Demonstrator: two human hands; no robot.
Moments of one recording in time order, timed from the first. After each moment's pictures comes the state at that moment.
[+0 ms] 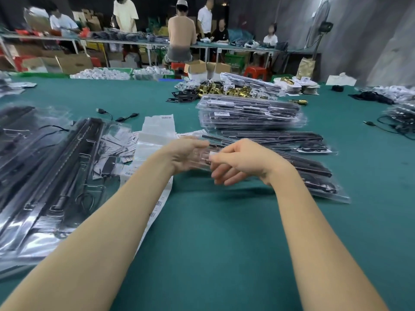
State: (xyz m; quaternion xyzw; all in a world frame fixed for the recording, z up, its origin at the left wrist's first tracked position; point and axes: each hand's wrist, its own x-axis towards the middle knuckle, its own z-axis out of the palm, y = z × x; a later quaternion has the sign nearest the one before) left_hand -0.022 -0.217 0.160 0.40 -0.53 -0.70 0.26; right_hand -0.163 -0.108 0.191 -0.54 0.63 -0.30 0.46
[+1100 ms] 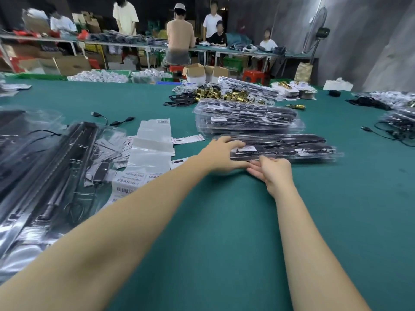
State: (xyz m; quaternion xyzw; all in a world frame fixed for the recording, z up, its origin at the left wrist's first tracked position) left_hand -0.108 -0.242 0.132 0.35 -0.92 -0.16 0.12; right_hand -0.234 -0.144 0.125 -0.16 0.62 -0.67 0.36
